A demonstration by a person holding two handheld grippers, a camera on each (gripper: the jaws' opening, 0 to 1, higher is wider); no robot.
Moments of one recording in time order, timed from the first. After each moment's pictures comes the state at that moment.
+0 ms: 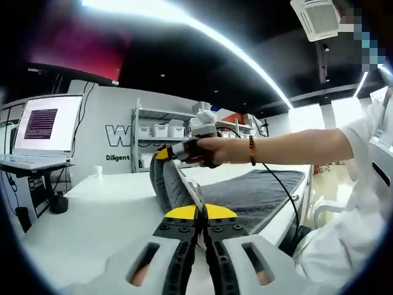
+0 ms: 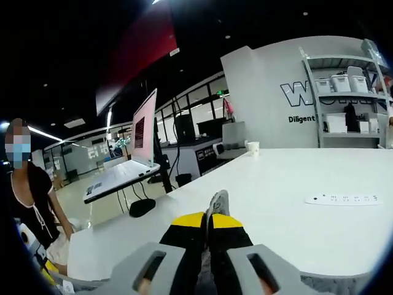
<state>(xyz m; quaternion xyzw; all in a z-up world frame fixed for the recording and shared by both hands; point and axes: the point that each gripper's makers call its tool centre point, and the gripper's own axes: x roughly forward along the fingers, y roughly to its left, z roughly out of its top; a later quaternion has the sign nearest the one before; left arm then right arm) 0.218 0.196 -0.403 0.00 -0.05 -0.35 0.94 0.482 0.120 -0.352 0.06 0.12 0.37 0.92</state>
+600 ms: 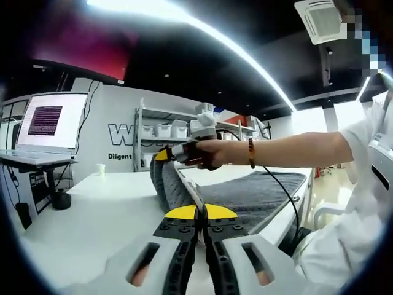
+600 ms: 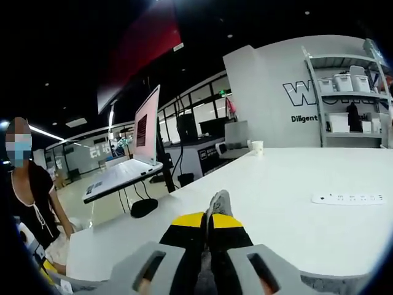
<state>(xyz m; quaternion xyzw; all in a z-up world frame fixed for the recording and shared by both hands) 0.218 0.209 -0.405 0.00 -0.05 -0.33 0.94 0.475 0.137 -0.361 0.06 0.12 0.37 0.92</state>
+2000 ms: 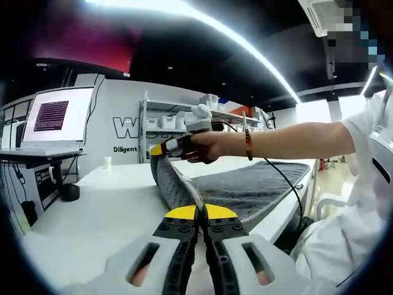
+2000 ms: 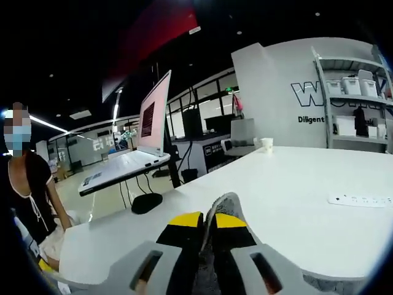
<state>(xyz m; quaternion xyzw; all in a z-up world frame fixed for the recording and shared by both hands) 0.212 0.221 -0.419 0.01 -0.02 -0.32 0.95 0.482 0.171 -0.370 0.04 0.12 0.39 0.91</state>
